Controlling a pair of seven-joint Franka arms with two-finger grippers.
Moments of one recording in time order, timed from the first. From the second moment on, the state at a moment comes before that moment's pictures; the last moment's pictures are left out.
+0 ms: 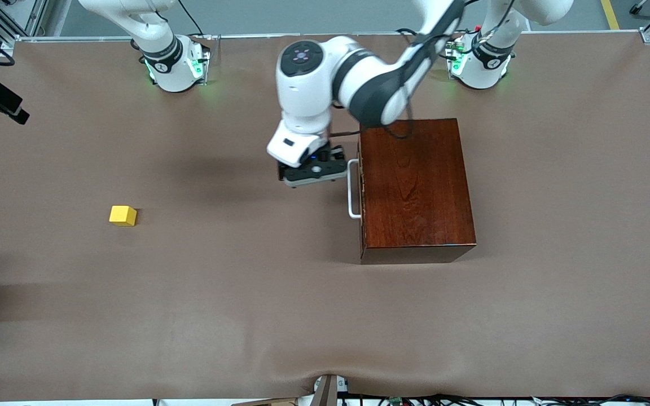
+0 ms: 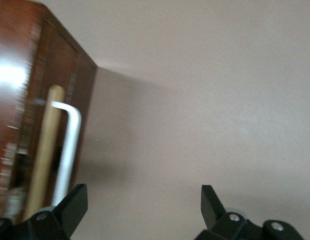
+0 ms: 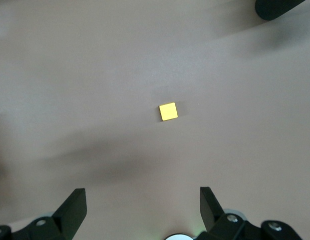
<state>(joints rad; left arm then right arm) -0.97 0.66 0.09 -1.23 0.08 2.02 -1.12 0.03 -0.09 -0.05 -1.49 -0.03 1.40 0.22</state>
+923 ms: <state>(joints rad) -1.18 0.82 0.26 -1.18 0.26 1.83 -1.12 0.03 -0.08 -0.05 -1.49 -0.03 1.40 0.22</state>
